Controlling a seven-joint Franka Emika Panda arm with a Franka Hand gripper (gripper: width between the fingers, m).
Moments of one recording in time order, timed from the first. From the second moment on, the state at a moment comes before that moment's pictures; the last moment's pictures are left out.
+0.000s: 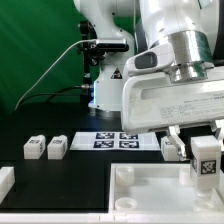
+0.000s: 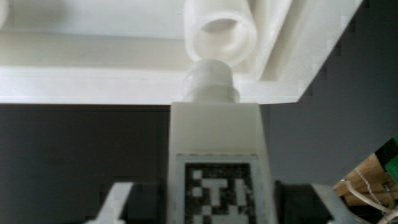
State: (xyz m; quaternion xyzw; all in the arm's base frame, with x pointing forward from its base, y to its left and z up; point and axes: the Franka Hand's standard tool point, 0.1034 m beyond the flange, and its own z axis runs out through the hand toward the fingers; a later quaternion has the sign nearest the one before) arm 0.625 0.099 0.097 -0.95 -0.05 -0.29 0.05
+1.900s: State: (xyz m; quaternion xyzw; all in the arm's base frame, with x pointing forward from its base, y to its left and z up) arm 0.609 0.114 0.066 -0.96 -0.04 -0.28 0.05
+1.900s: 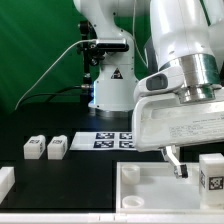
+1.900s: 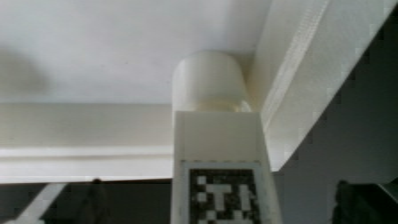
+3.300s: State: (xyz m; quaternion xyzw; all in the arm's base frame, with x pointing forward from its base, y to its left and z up) arm 0.623 0.117 0.088 -0.99 -0.04 -0.02 0.09
